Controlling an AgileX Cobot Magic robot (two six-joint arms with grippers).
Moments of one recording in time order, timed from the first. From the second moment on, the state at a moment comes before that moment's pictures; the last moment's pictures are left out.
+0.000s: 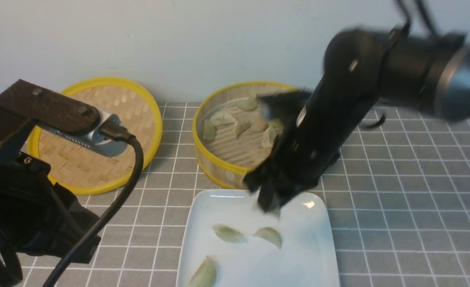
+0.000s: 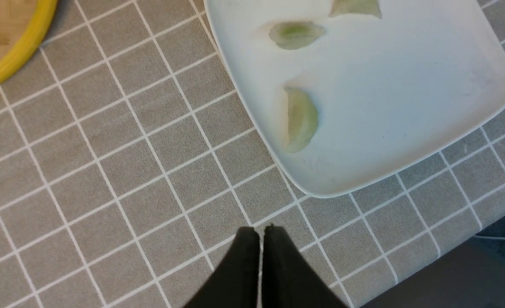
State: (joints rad) right arm 0.59 1.85 -1.47 0.33 1.13 -0.04; left arm -0.46 0.99 -1.02 -0.12 1.14 0.03
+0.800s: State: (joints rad) right arm 0.65 1.54 -1.41 0.23 1.00 0.04; left arm -0.46 0.99 -1.02 -0.12 1.12 0.03
